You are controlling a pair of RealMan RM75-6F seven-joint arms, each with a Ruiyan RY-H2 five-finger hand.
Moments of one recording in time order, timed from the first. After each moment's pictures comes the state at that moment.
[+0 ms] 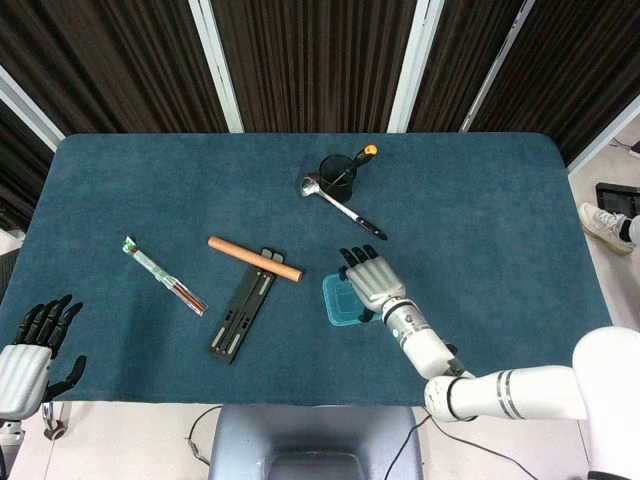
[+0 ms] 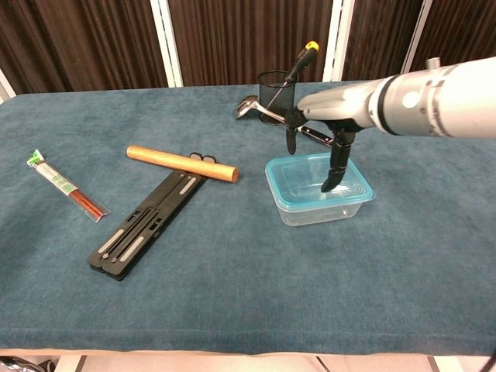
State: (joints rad) left arm -0.09 -1.11 0.01 -1.56 1.62 1.53 -0.05; right arm 1.15 -1.40 0.06 -1.75 -0.42 0.97 -0.74
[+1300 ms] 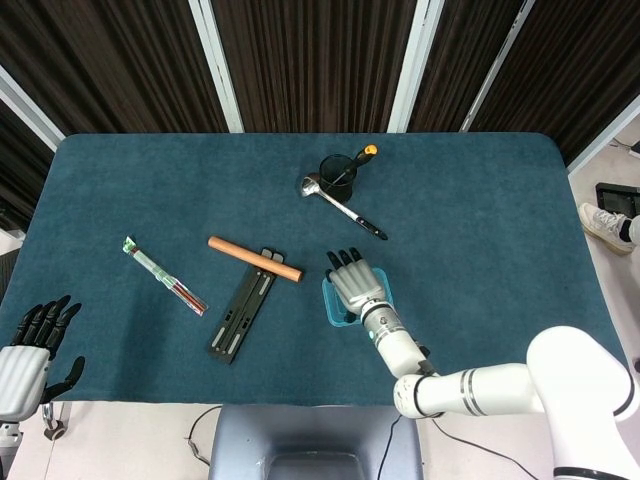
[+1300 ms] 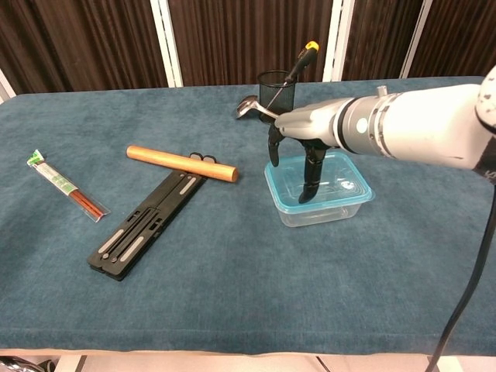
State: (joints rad) left arm -0.09 -1.11 0.01 -1.55 1.62 1.54 -0.06; right arm 1.20 -1.54 0.09 -1.64 -0.32 1.00 -0.86
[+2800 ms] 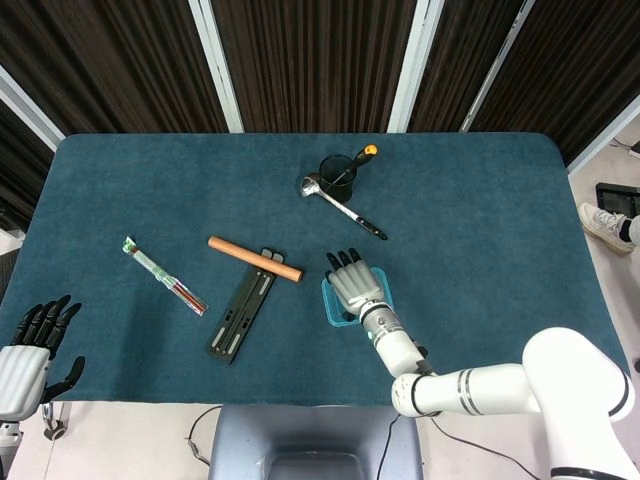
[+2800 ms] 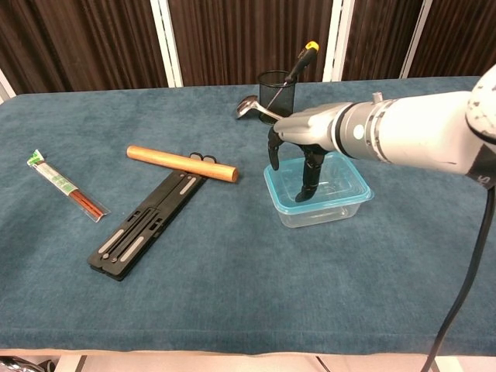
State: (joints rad) left arm -0.09 -1.11 0.01 -1.56 1.62 1.54 -0.06; right arm 1.20 -1.57 0.08 -1.62 -0.30 0.99 -0.89
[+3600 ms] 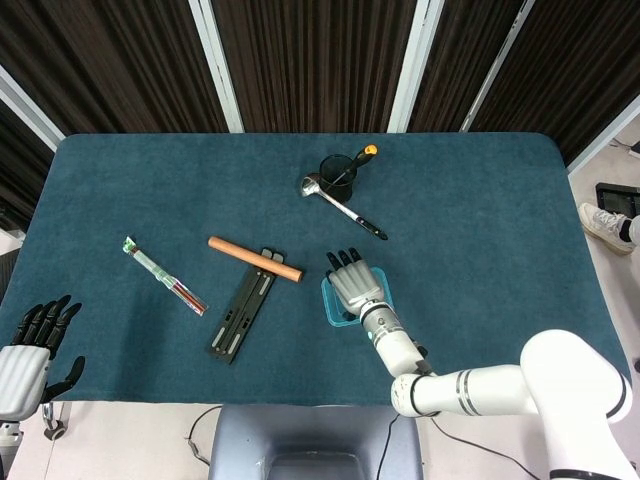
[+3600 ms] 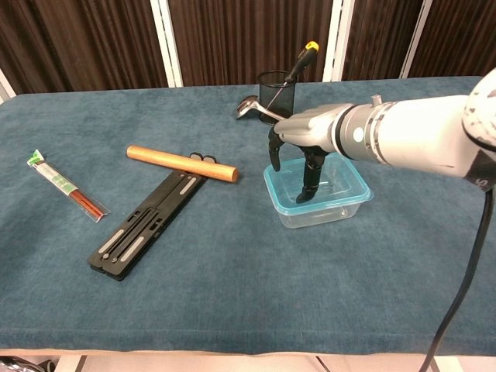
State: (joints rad) left arm -0.09 -1.11 0.01 -1.55 1.62 1.53 -0.06; right arm 1.19 -1.58 0.07 -1.59 -0.31 0.98 -0.91
